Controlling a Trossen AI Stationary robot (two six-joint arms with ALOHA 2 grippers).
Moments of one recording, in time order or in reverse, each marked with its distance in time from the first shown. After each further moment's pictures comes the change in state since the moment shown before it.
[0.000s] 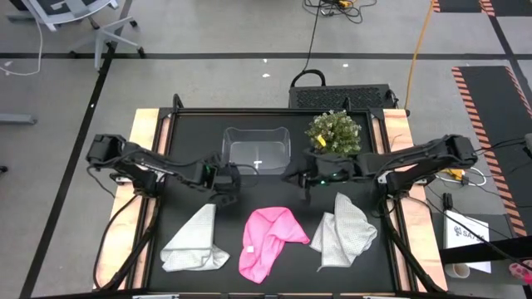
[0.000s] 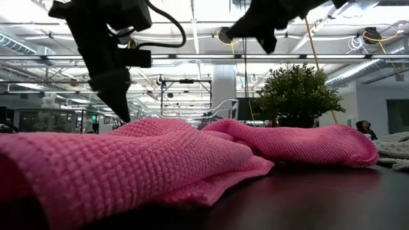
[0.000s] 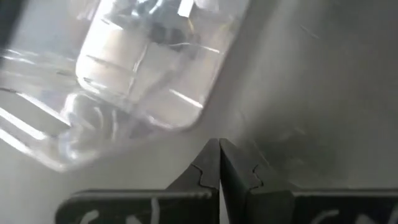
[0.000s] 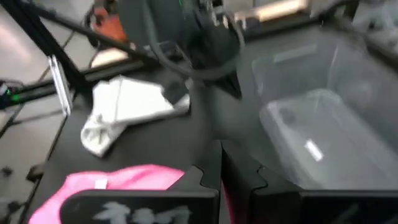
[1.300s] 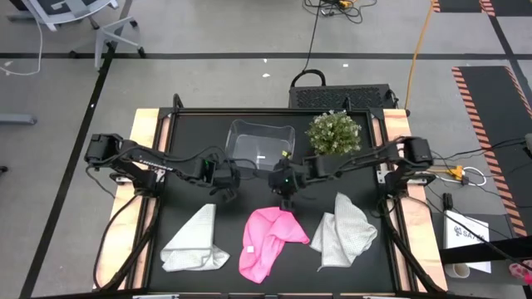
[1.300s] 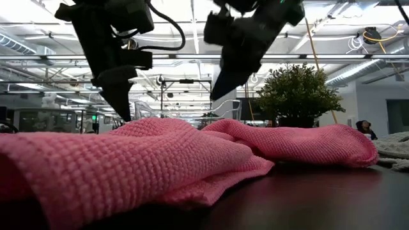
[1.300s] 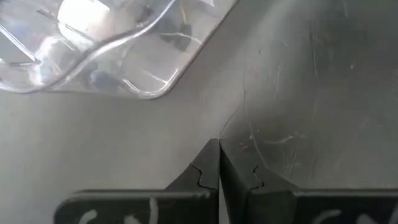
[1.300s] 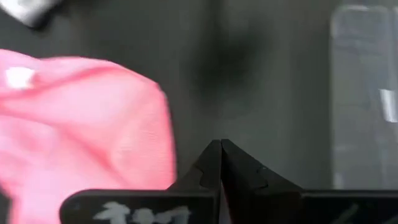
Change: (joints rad) left arm 0.045 -0.025 0.000 -0.025 0.077 -0.050; right arm -0.065 0.458 0.310 -0.365 -0.155 -0.233
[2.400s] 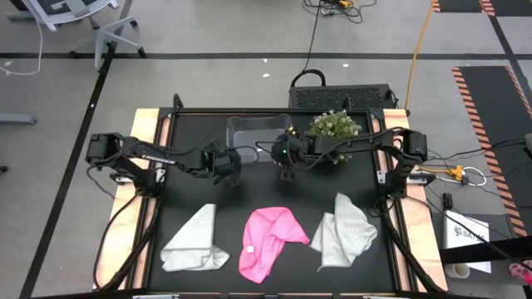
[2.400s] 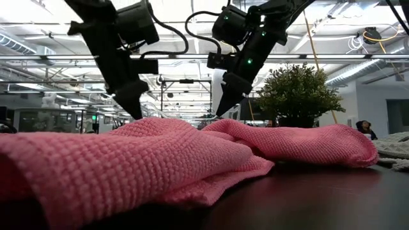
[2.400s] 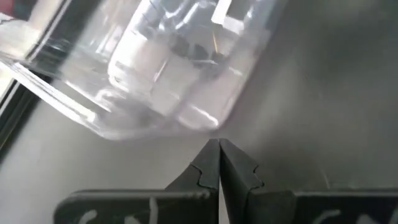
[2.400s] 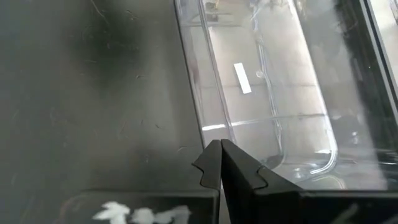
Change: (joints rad) left arm 0.142 0.000 -0.071 0.211 -0.123 0.183; right arm -0.221 0.020 0.000 -0.008 0.209 -0.231
